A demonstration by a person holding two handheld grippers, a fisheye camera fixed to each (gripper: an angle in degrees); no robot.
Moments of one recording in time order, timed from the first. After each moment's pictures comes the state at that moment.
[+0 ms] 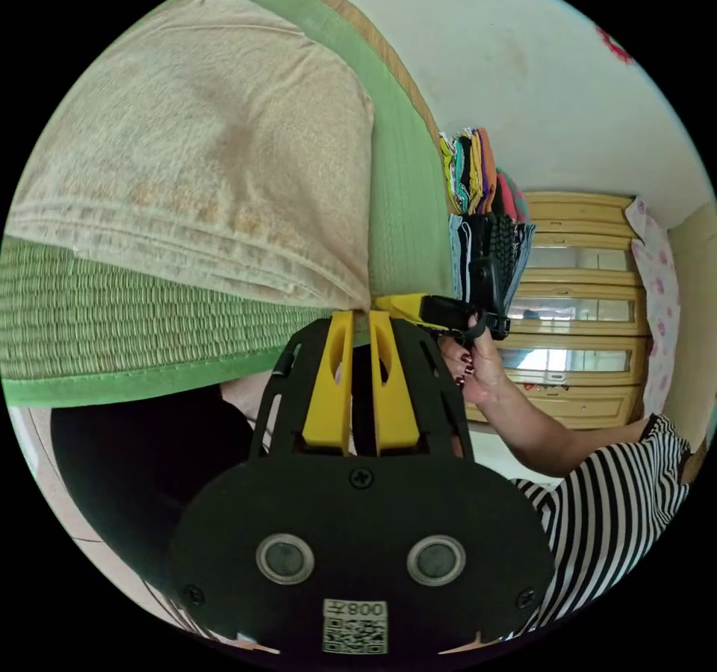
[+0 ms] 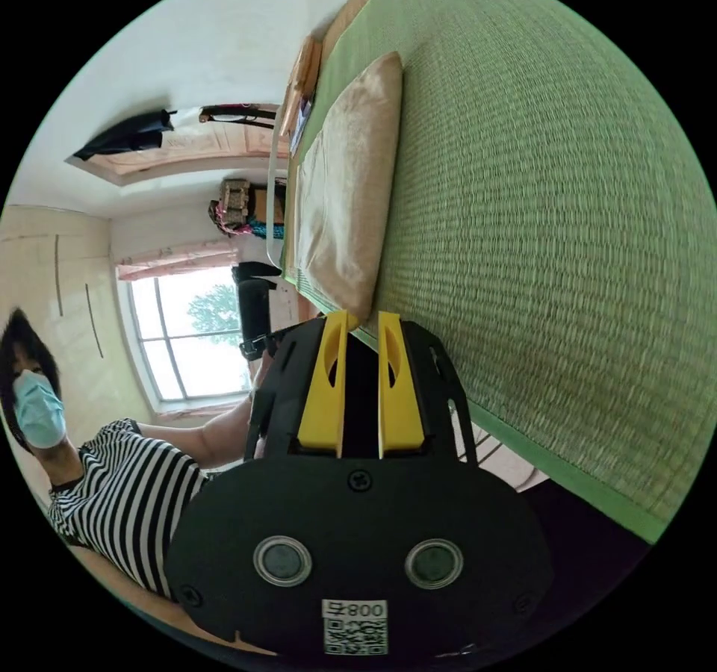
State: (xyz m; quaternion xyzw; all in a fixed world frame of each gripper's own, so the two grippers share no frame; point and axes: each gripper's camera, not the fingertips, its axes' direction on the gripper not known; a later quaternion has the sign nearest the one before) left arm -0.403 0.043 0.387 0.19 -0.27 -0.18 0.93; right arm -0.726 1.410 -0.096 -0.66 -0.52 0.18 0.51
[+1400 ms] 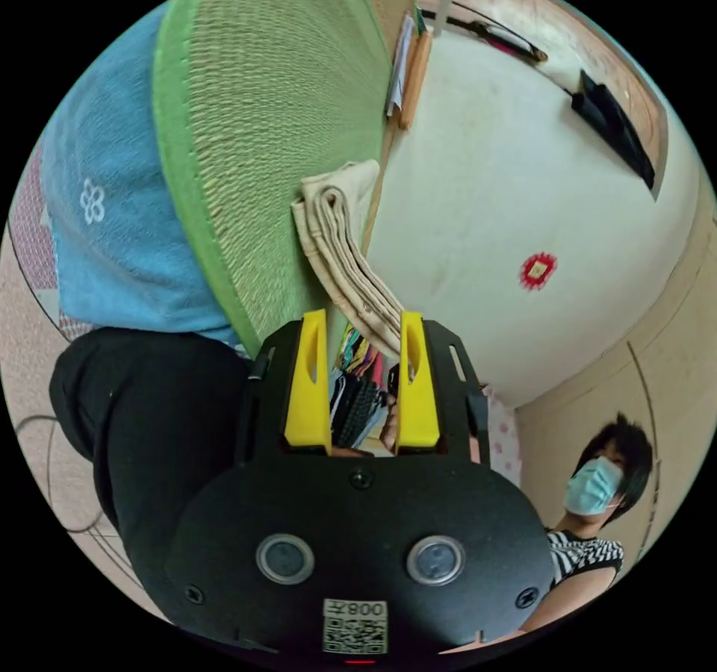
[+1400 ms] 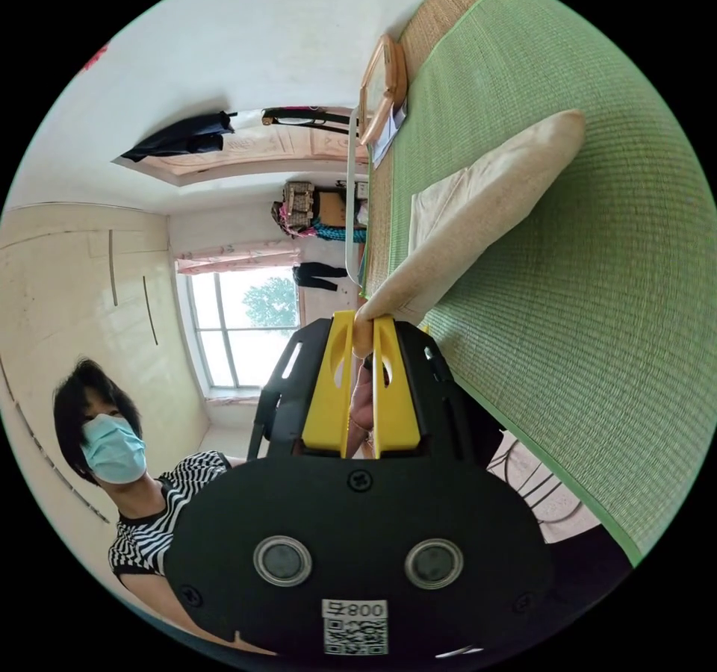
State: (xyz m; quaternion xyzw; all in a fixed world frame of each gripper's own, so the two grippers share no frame) left arm -0.430 0.171 0.317 0.56 0.03 -0.20 0.81; right arm -0.764 1.331 -0.035 -0.62 -0.60 0.24 0.44
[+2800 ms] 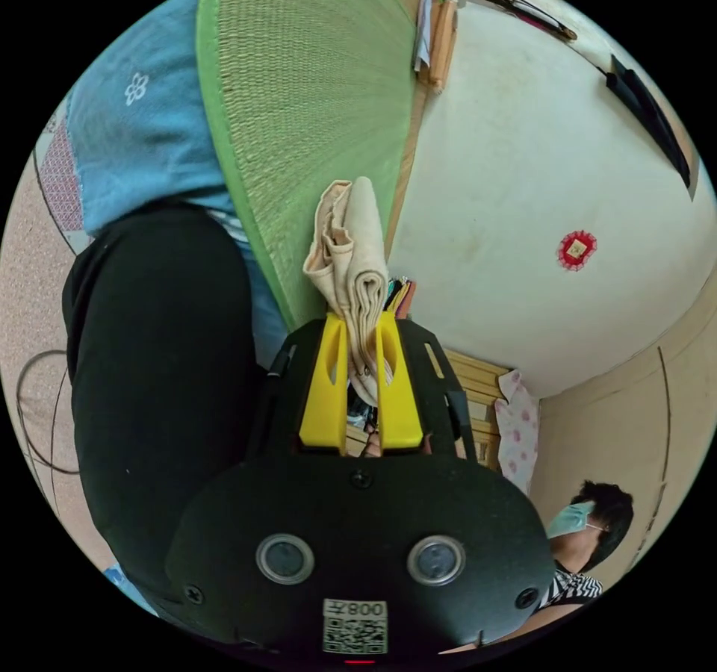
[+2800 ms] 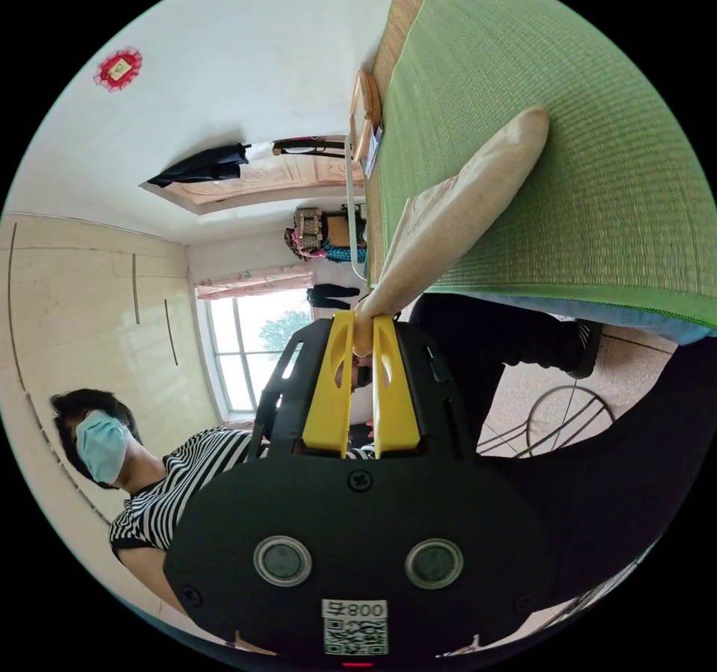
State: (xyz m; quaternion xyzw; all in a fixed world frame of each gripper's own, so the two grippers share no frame) left arm -0.127 0.241 0.318 0.49 0.00 -0.27 0.83; right arm -0.438 1.313 -0.057 -0.60 -0.58 0.32 0.45
